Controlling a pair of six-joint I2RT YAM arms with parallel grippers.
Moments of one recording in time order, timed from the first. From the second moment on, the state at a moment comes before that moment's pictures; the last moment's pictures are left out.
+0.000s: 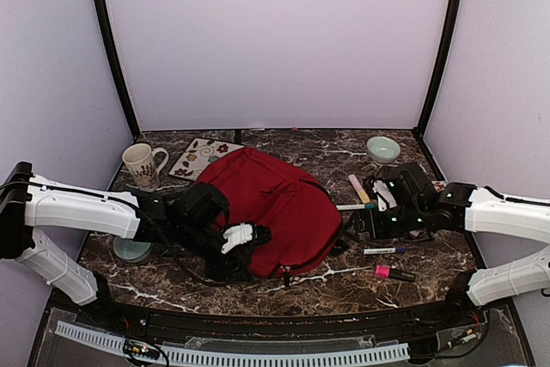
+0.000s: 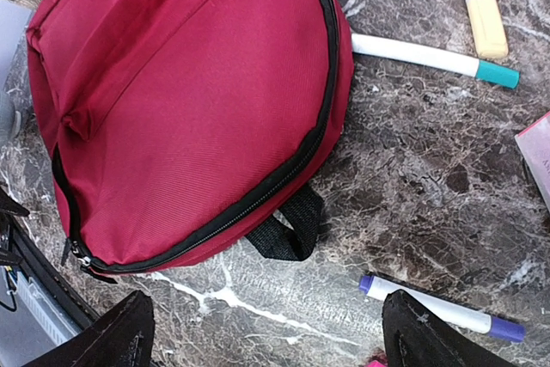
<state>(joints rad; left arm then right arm) -1.03 1.42 0.80 -0.33 0.36 0.23 0.77 1.09 0.66 -0.47 -0.07 0.56</state>
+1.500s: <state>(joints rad) -1.02 1.83 1.12 -0.43 0.39 0.55 0.82 1.12 0.70 -0.51 -0.04 0.52</state>
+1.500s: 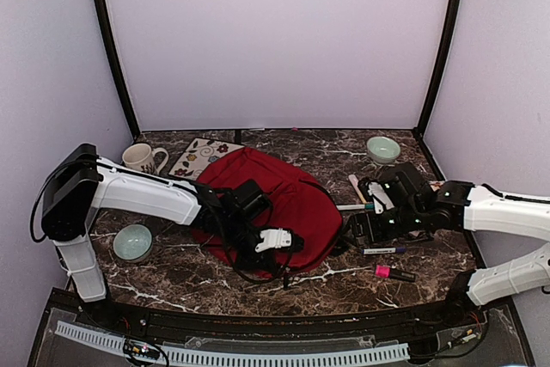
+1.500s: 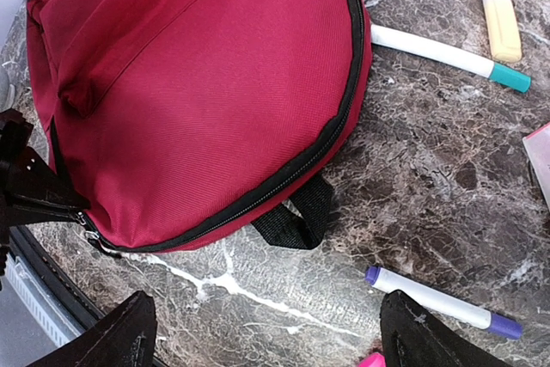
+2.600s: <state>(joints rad) -1.00 1.79 1.22 -0.11 0.37 -0.05 0.88 0.95 0.44 0.07 -0.12 0.35</state>
